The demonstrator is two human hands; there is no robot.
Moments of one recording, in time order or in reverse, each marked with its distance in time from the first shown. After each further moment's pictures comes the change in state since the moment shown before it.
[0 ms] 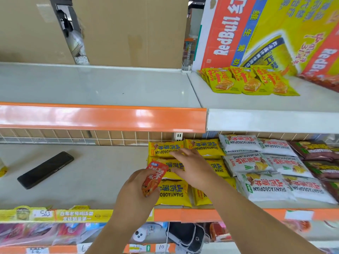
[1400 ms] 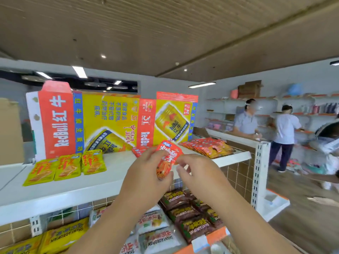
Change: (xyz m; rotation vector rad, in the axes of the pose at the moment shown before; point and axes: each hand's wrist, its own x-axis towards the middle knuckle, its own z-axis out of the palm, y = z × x) left_hand -0.013 0.486 0.204 -0.006 0.072 0.824; right_hand -0.352 0.206 -0.345 -0.101 0.706 0.258
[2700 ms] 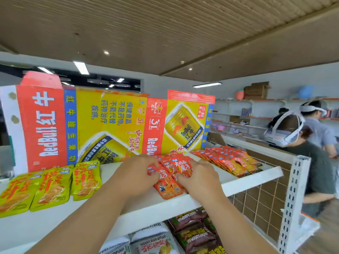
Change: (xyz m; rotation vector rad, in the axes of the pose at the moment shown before) left_hand 0.108 -0.148 0.031 0.180 -0.317 -0.065; right_hand 0.122 0.059 0.122 -0.105 -0.002 0.372
